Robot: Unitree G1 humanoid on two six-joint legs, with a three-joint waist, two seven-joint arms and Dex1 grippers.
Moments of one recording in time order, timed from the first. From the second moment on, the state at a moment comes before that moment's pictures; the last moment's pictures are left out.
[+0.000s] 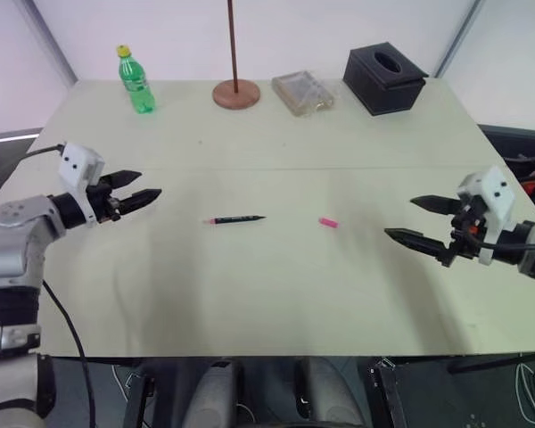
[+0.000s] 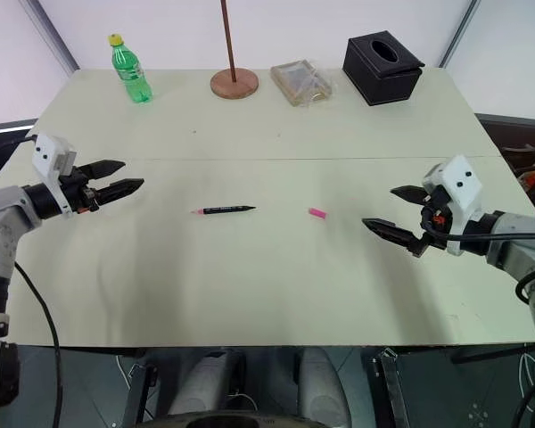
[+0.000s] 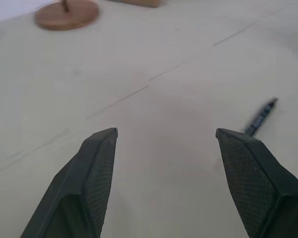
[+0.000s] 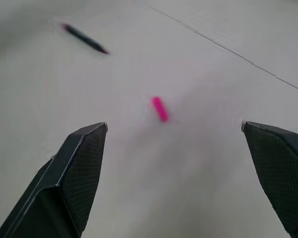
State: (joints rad) left arm -0.58 0.85 0.14 0.39 -0.37 0.34 -1.09; right arm -0.20 -0.99 -0.36 -0.42 0.70 0.86 0.90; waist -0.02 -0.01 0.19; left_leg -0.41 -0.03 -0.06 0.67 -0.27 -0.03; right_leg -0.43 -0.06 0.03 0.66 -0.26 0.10
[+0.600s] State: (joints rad) left arm -0.96 0.62 -0.07 0.95 -0.15 -0.01 -1.39; right arm -0.31 -1.06 -0.20 -0.60 0.81 0.90 0.92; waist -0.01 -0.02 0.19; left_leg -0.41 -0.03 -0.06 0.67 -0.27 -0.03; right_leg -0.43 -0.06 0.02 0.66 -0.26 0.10
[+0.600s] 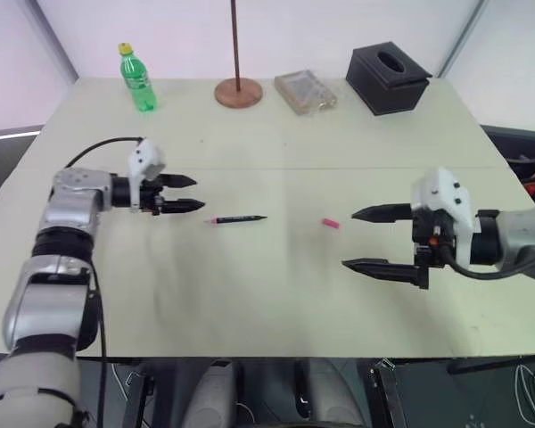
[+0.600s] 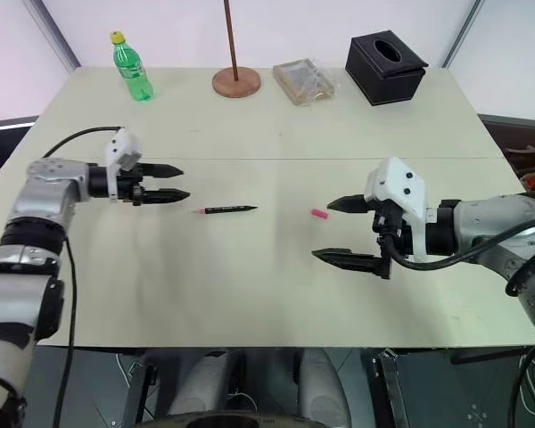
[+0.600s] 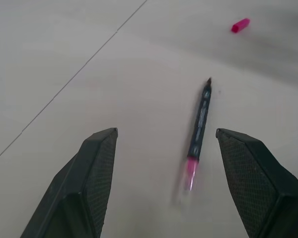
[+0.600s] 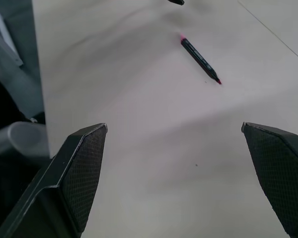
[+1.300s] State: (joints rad) left arm -1.06 0.41 -0.11 1.22 0.01 -0.25 -1.39; right arm -0.22 -1.05 -0.21 -0.61 0.76 0.87 0.87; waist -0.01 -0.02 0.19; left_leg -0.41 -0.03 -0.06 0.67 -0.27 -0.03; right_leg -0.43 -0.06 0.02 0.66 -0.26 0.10
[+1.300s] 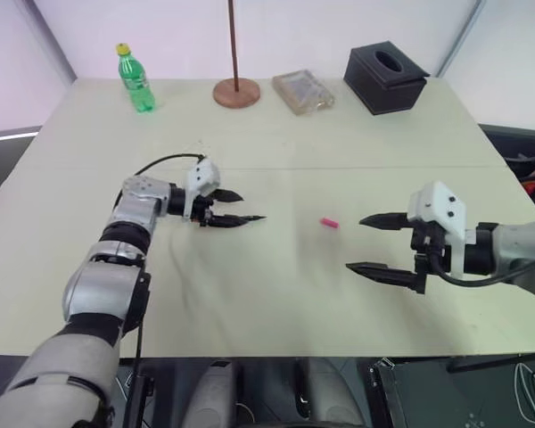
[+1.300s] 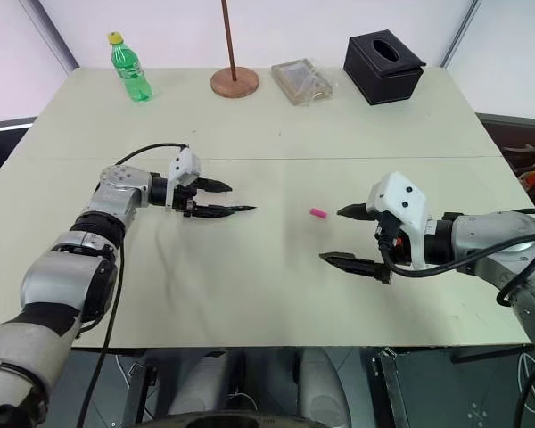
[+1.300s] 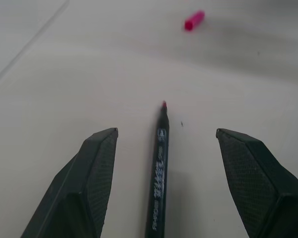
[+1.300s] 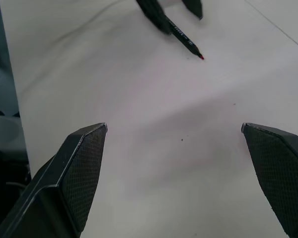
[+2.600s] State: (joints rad) left arm -1.08 0.34 -0.10 1.30 0.11 -0.26 -1.27; right arm -0.22 -1.02 -0.25 -0.63 0.82 0.89 0.75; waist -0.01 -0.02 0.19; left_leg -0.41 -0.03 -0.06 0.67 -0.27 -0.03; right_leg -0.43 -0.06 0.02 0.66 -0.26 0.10
